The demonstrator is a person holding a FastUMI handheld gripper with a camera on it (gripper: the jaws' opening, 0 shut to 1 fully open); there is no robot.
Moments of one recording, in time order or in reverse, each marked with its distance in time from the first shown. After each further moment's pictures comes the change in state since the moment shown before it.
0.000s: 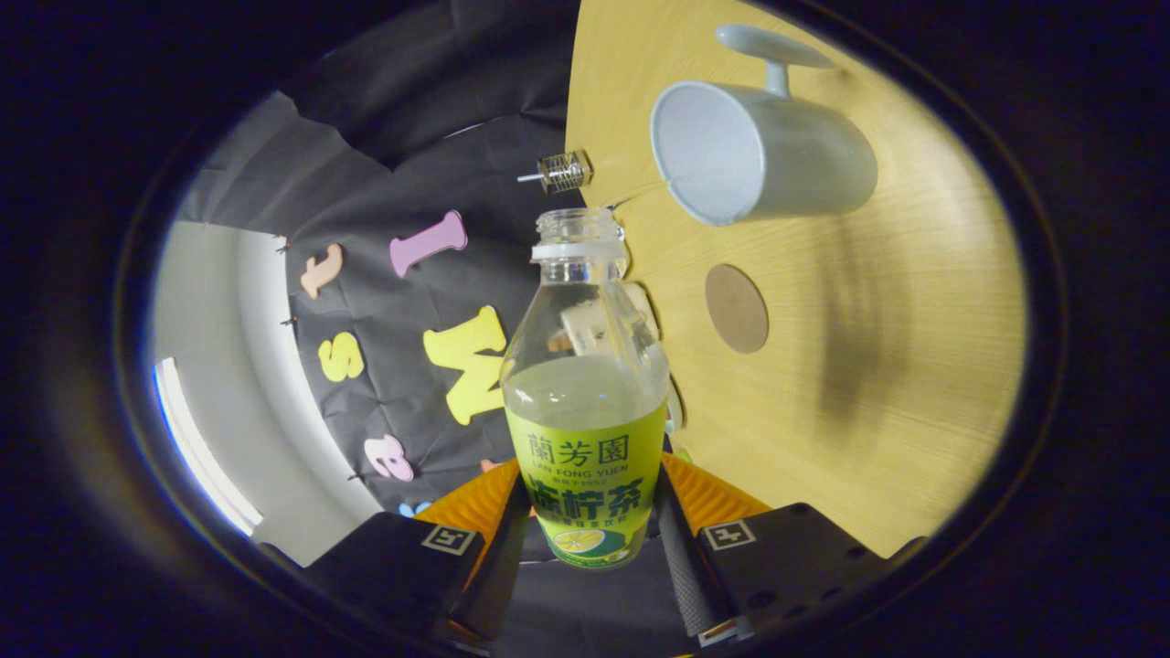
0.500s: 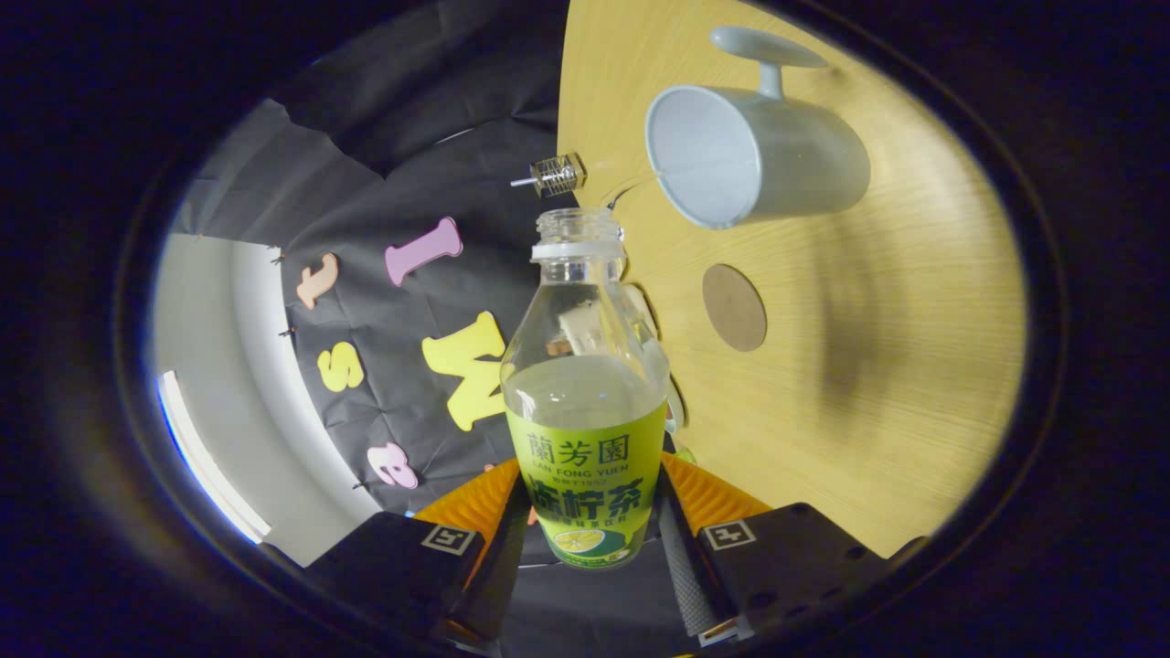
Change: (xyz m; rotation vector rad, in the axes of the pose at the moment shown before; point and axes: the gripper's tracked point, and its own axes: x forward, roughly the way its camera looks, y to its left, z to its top) arm 0.002 0.004 0.003 0.048 -0.011 -0.001
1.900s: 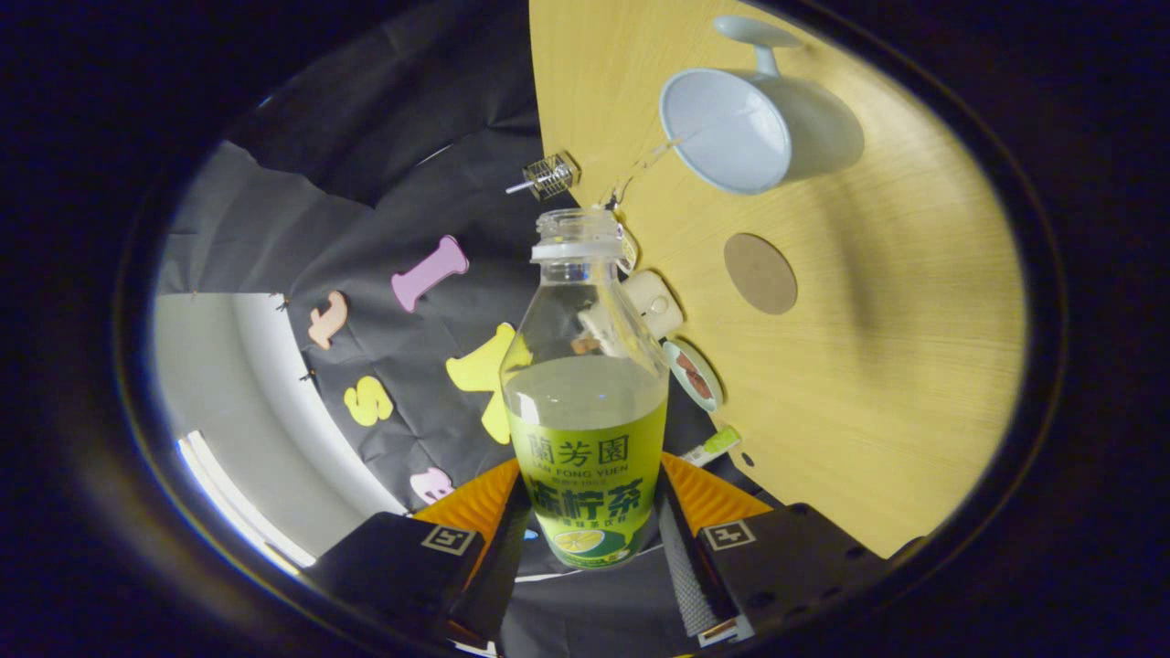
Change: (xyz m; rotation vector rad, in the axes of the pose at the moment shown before) arm 0.000 0.054 -0.014 0.158 0.008 0.078
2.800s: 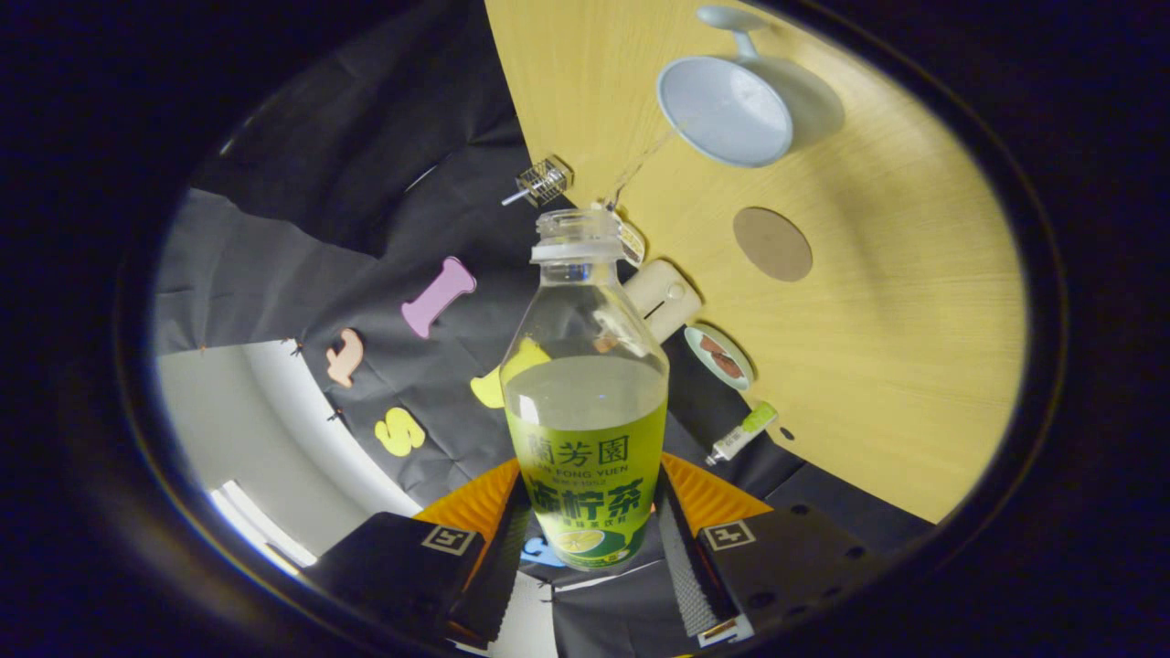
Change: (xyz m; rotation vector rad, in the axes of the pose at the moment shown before) arm 0.002 0.035 -0.002 0.159 -0.014 0.064
